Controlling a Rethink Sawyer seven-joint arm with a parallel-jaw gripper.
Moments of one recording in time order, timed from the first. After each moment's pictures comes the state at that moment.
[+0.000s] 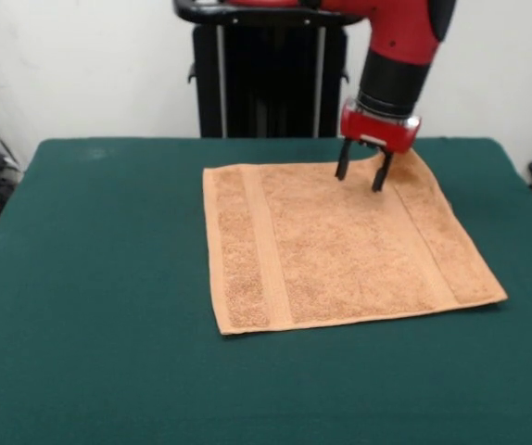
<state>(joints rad) 0.22 -0.47 -0.21 2.00 0.00 0.01 2.22</state>
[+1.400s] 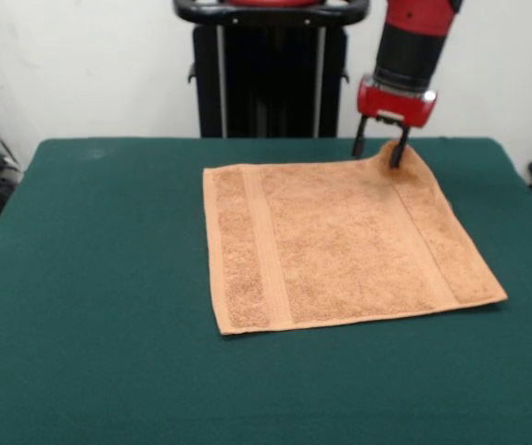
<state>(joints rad) 0.28 -0.57 -0.21 2.12 0.04 -0.07 2.22</state>
